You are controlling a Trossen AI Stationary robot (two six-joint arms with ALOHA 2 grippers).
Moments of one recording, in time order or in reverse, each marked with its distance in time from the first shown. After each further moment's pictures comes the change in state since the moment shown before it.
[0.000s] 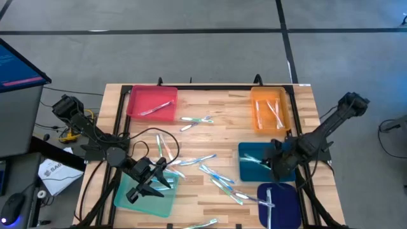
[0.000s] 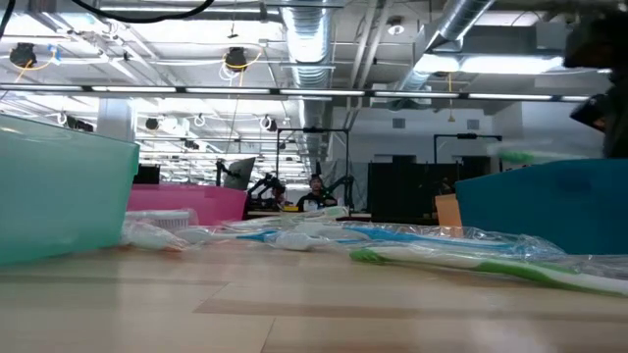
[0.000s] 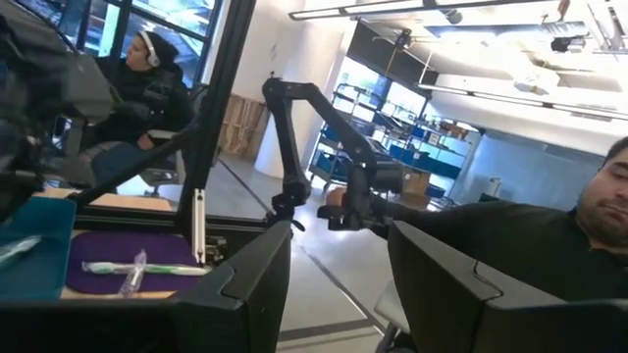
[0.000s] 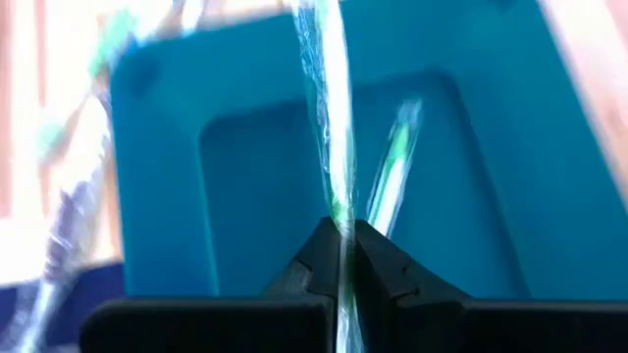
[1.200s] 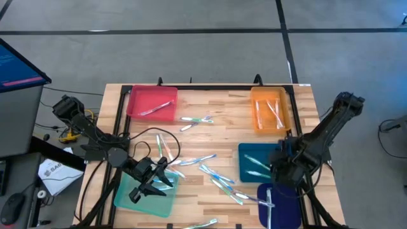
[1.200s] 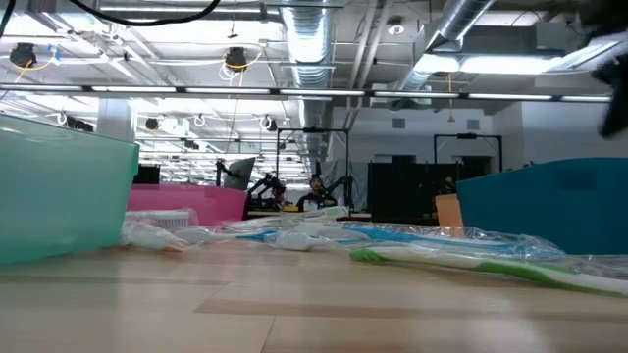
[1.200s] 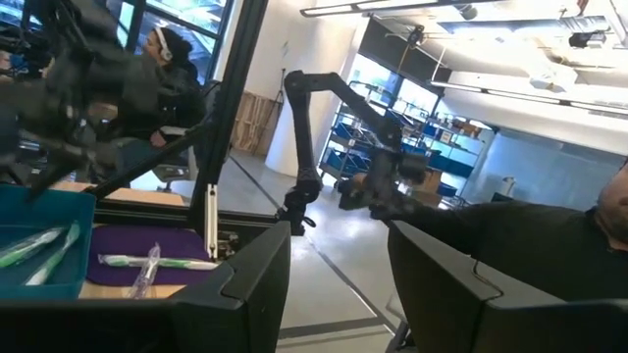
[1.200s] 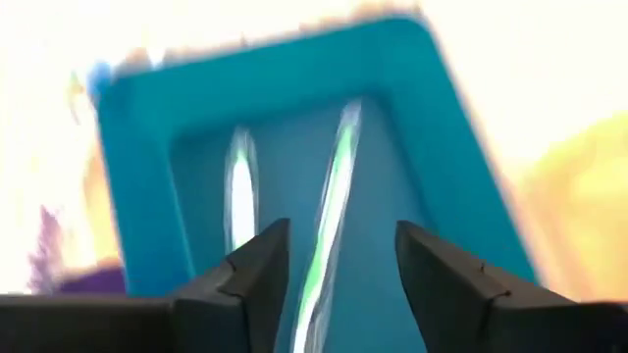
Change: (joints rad) left arm 0.008 0.020 0.000 0.002 -0.021 -0.002; right arm 0.140 0.095 0.204 -0.307 0.166 0.212
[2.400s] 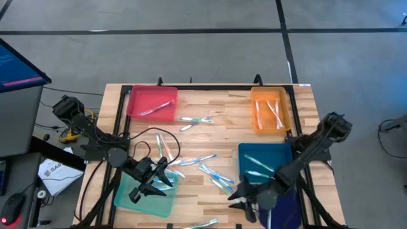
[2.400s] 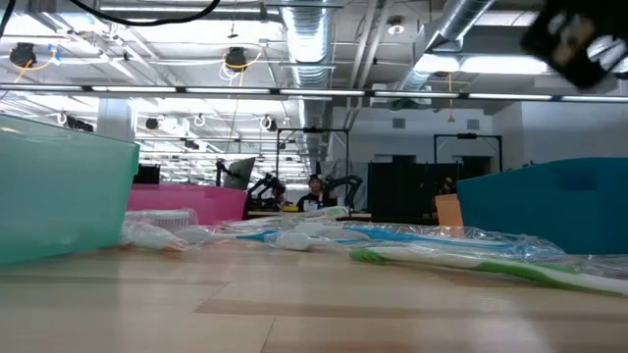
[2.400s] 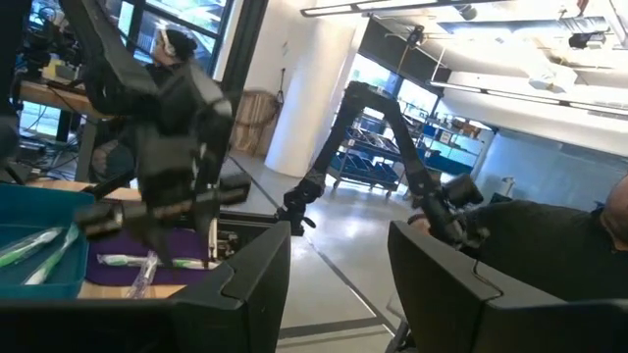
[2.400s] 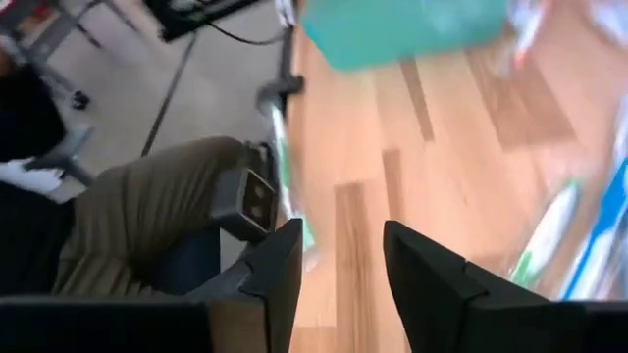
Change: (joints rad) left arm -0.001 0.000 0.000 0.000 0.000 -0.002; right arm -0.082 0.548 0.129 1.184 -0.171 -0.326
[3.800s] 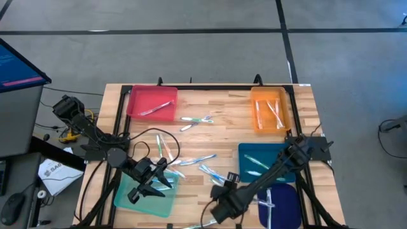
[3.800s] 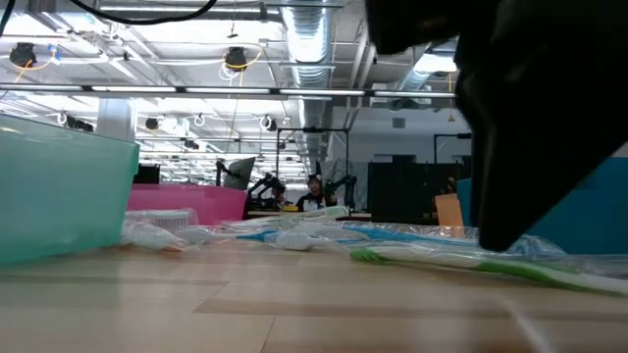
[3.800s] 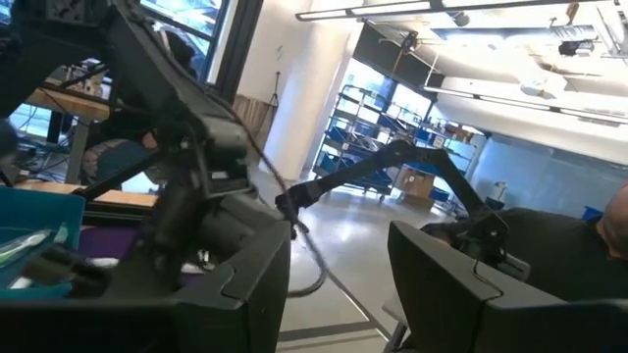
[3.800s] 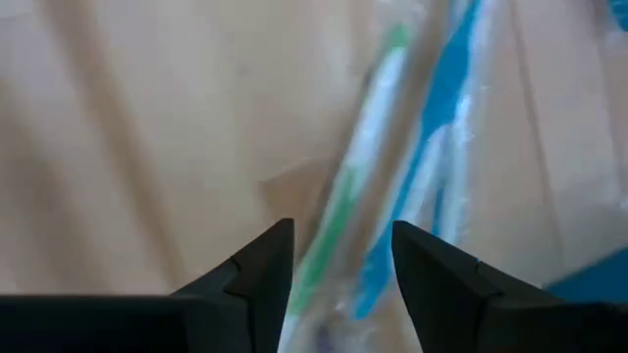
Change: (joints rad) left arm -0.009 0.000 0.000 0.016 0.000 -0.008; right arm -0.160 0.619 0.910 -1.289 -0.065 0.154
